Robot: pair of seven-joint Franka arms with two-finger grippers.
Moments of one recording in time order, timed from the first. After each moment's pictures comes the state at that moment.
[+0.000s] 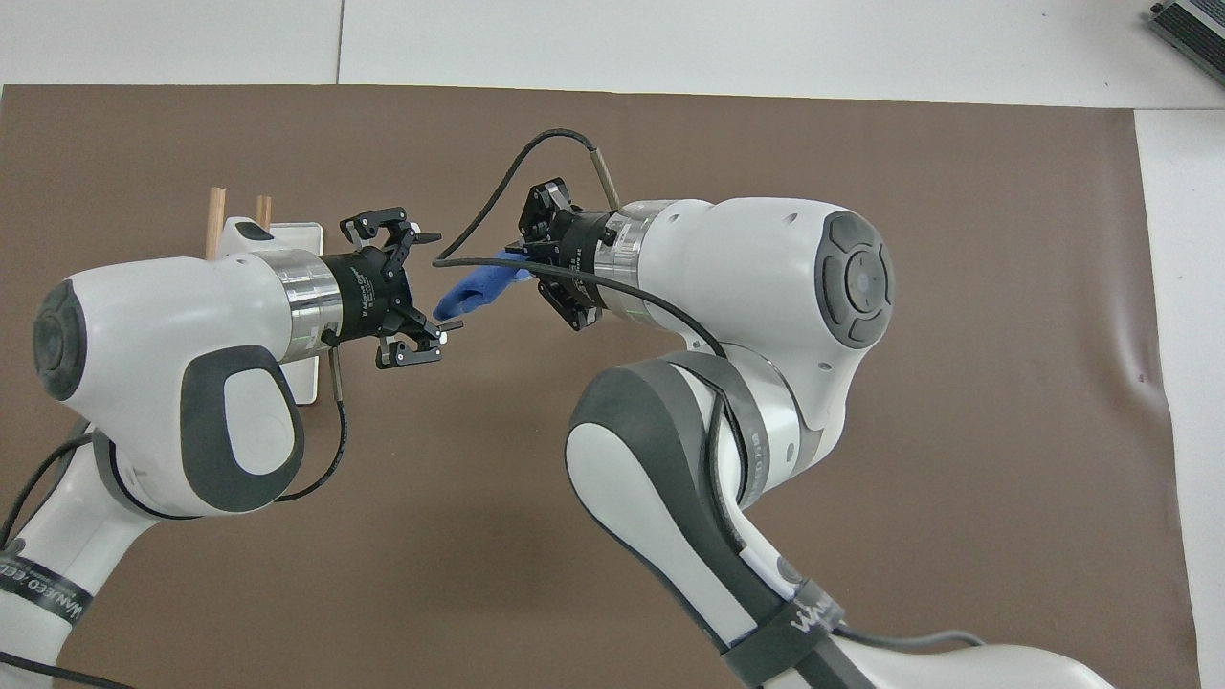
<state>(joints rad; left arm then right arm) -0.21 0.04 -0.16 -2.08 -0.64 2.57 -1.60 0.54 0.31 0.02 -1.59 0.57 2.45 1.35</state>
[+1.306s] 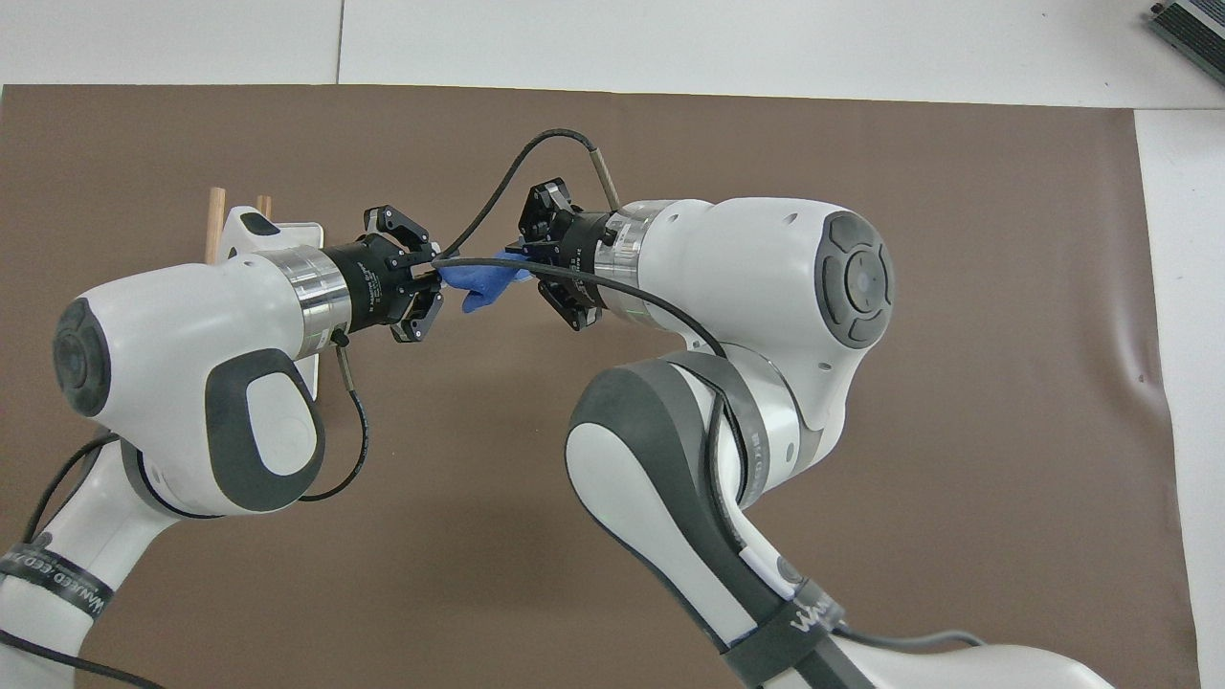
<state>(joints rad) -0.26 0.06 -0.17 -2.08 -0.64 2.65 -1.22 0.54 0.31 0.02 -1.59 0.57 2.45 1.35</state>
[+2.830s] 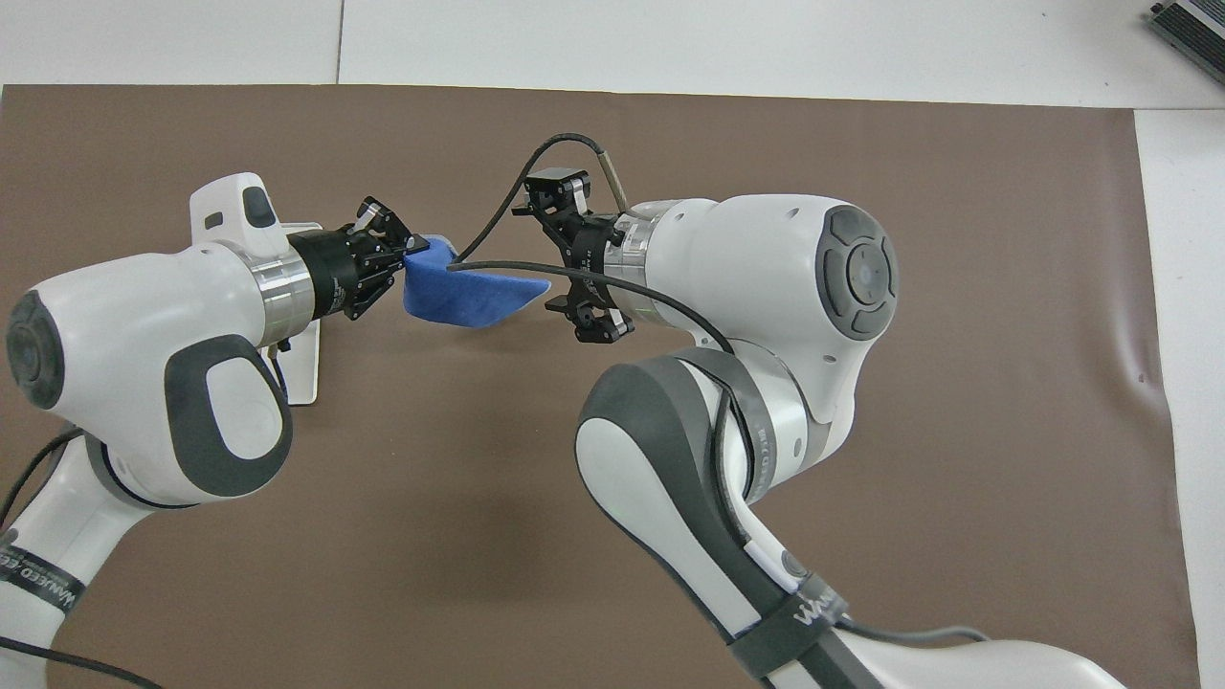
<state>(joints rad) 0.01 0.06 -0.14 -2.08 -0.60 2.65 -0.68 0.49 0.27 0.01 -1.61 0.31 2.25 1.31</state>
